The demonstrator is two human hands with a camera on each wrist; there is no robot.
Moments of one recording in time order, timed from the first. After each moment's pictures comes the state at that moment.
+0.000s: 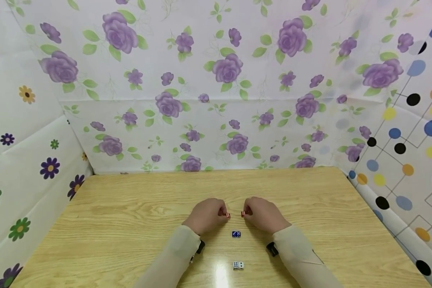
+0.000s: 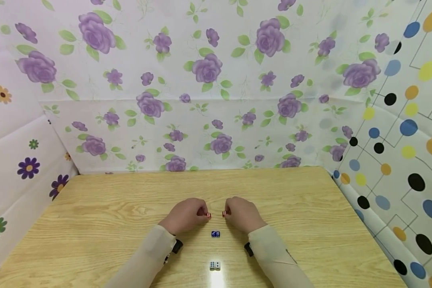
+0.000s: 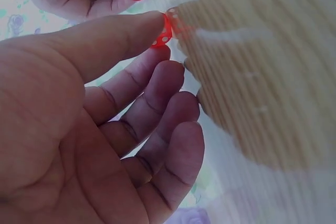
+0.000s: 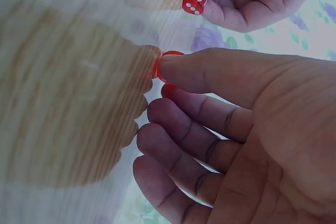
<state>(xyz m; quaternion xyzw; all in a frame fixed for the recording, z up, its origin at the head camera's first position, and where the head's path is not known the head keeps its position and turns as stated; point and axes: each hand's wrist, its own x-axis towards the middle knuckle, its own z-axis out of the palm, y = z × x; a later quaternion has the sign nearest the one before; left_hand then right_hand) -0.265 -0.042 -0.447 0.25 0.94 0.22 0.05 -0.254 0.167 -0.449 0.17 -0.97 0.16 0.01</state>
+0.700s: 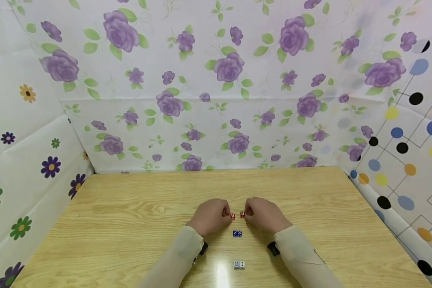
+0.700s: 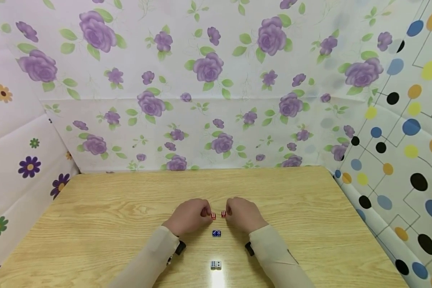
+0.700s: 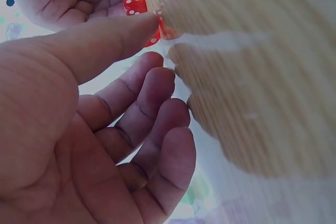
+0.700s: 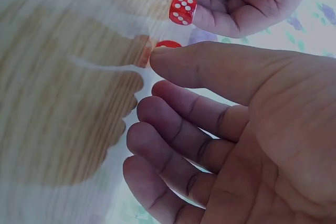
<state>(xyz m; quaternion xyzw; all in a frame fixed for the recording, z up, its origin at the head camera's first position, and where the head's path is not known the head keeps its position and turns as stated) -0.261 -0.035 -0.449 0.25 0.94 0.24 0.04 -0.254 0.167 -0.446 0.17 -0.97 0.16 -0.02</state>
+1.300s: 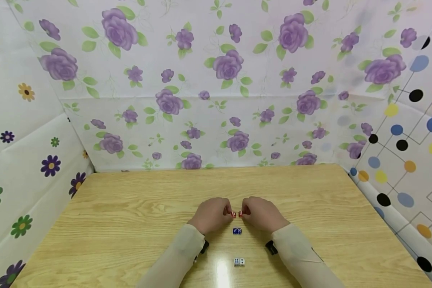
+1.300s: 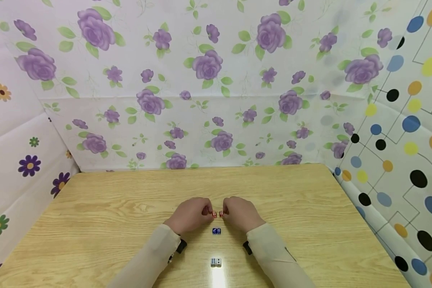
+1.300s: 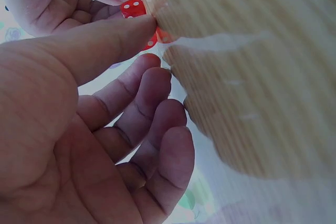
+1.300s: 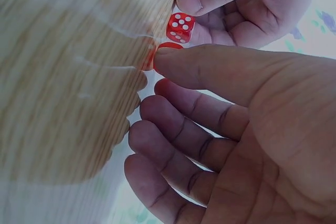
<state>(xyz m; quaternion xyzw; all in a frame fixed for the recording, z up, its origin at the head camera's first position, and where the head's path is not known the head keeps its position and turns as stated) -0.259 -0.030 -0.448 0.25 0.94 0.22 0.05 -0.250 0.159 -0.445 0.18 -0.97 0.15 -0.02</state>
